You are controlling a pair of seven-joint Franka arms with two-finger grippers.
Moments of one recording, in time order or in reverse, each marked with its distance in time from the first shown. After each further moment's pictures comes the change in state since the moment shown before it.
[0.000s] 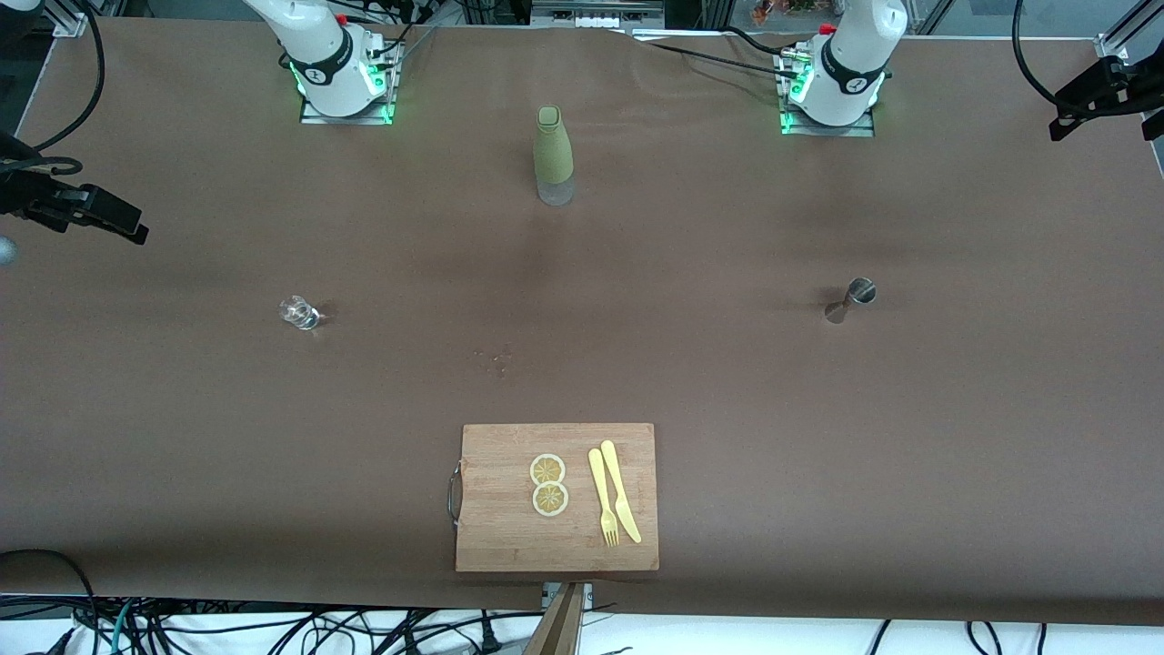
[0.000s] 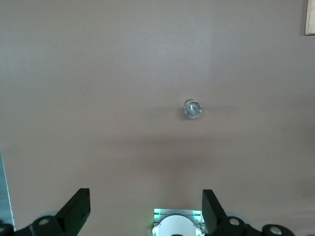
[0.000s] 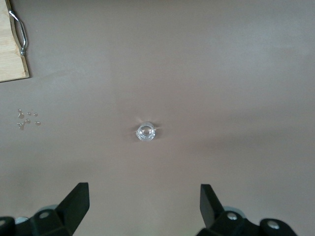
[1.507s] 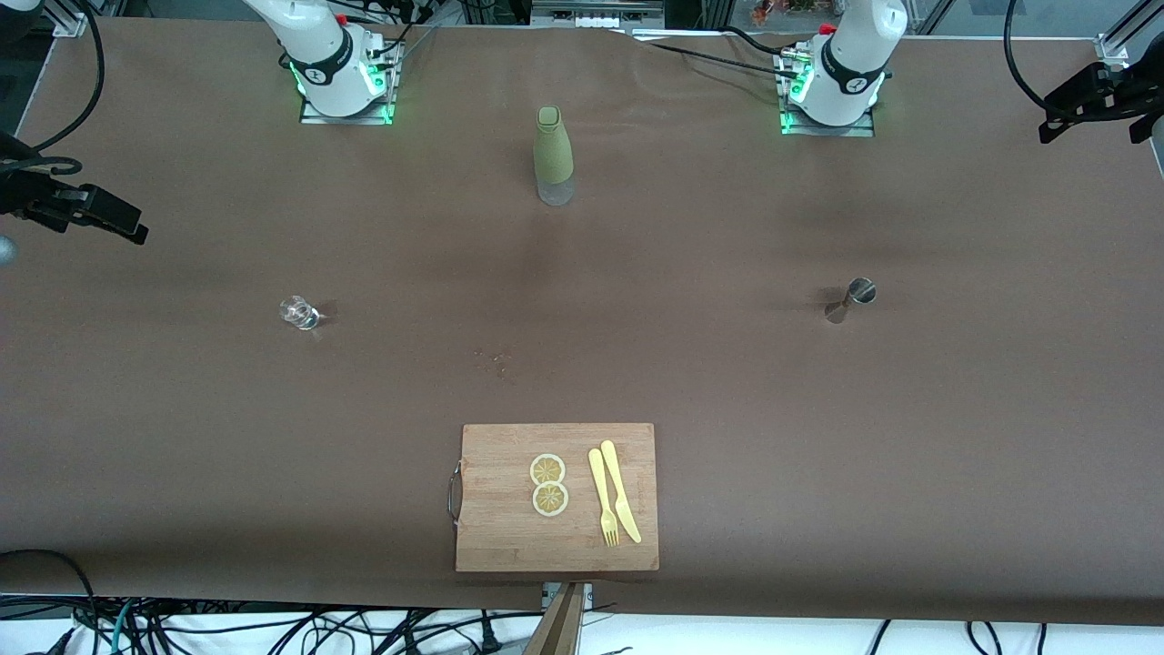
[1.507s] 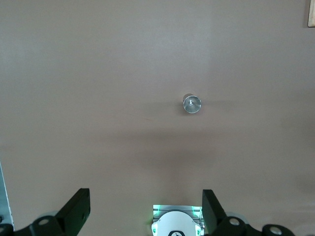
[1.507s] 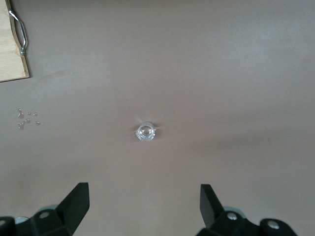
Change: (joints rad) left arm 0.000 -0.004 0.000 -0.029 -0.003 0.000 0.000; right arm 0.000 0.000 -0.001 0.000 0.000 0.000 -0.002
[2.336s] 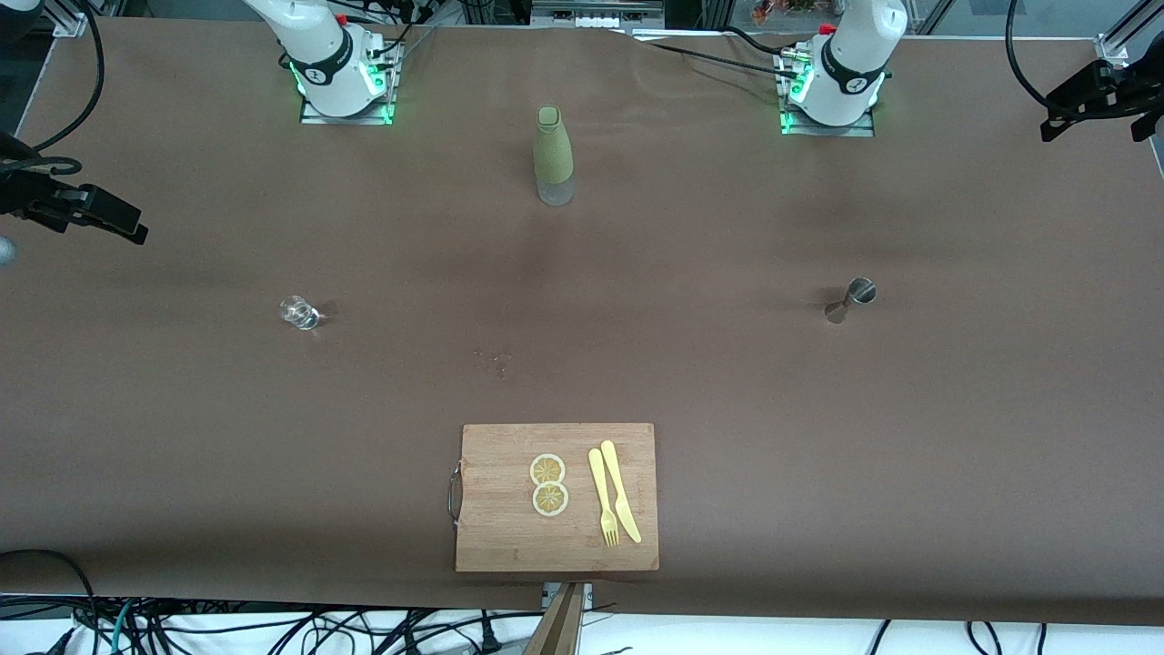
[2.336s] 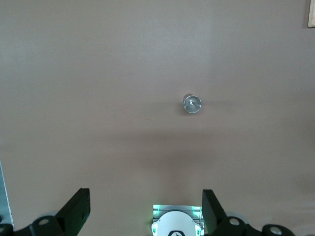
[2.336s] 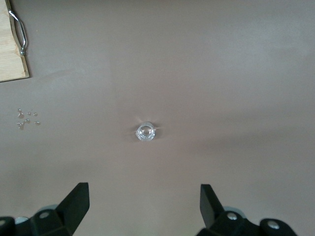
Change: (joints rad) left arm 0.001 -0.004 0.001 -0.002 0.000 0.000 0.000; right arm 0.000 0.000 -0.001 0.000 0.000 0.000 0.000
